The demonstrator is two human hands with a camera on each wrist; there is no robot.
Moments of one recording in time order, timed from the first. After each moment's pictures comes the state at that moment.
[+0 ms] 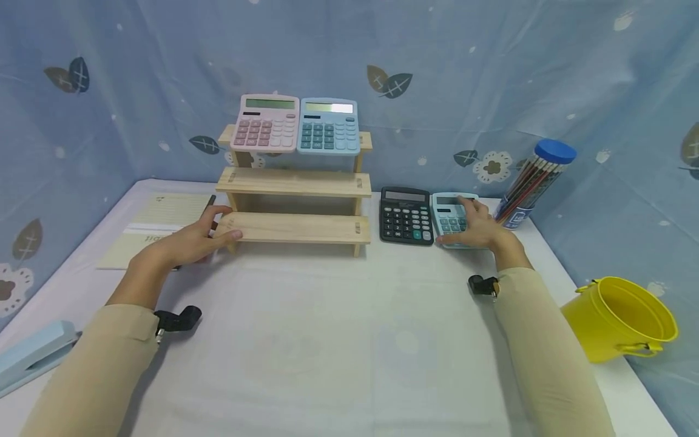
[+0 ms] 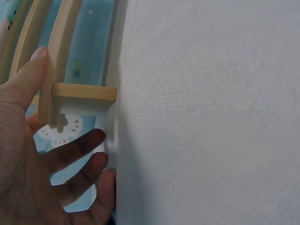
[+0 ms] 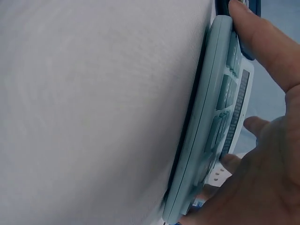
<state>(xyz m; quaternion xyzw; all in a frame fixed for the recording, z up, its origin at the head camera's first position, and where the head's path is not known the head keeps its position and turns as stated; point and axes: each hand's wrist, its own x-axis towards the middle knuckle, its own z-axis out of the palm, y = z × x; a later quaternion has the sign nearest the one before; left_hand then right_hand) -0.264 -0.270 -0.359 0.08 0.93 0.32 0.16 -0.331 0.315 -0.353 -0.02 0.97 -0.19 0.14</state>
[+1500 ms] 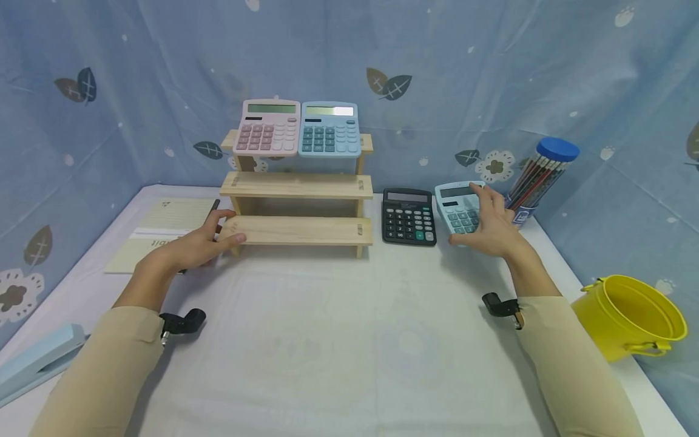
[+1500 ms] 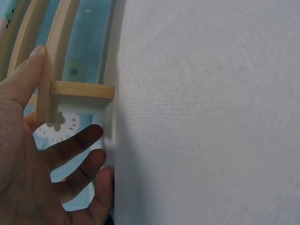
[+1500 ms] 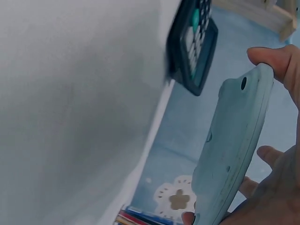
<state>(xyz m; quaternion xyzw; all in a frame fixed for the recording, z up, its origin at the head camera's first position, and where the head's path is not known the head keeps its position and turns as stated) -0.262 -0.269 -0.358 0.08 0.92 0.34 0.17 -0.289 0.303 -0.332 -0.05 0.97 -0.25 -0.02</state>
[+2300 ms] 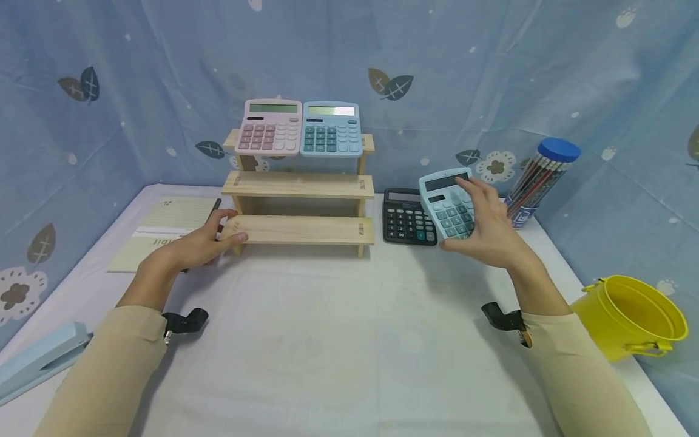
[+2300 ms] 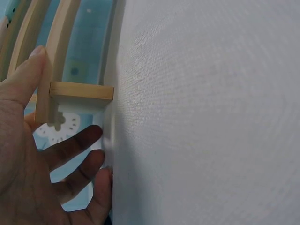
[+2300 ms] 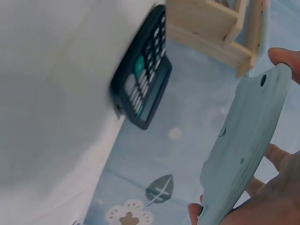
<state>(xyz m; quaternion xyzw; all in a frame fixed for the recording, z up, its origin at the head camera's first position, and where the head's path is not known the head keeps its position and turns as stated) -0.263 -0.270 -0.363 0.08 0.92 0.34 0.17 -0.250 0.274 -0.303 -0.15 0.95 -0.27 -0.07</state>
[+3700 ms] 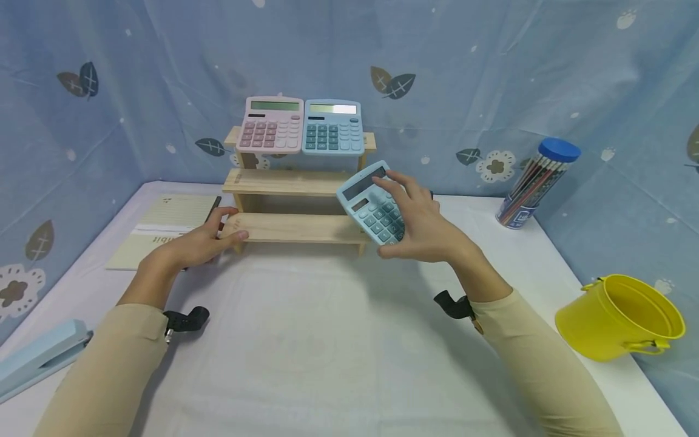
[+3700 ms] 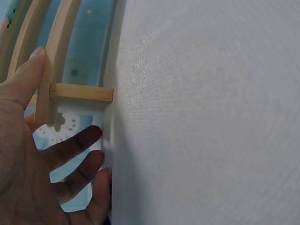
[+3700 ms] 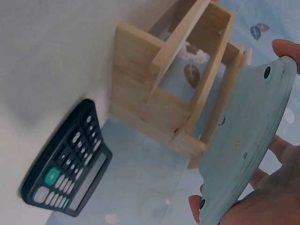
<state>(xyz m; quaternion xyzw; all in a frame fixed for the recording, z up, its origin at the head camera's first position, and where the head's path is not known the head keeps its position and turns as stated) -0.265 -0.271 -0.365 0.08 0.93 0.32 0.16 -0.251 0.170 -0.290 -0.30 0.92 -0.24 -0.06</state>
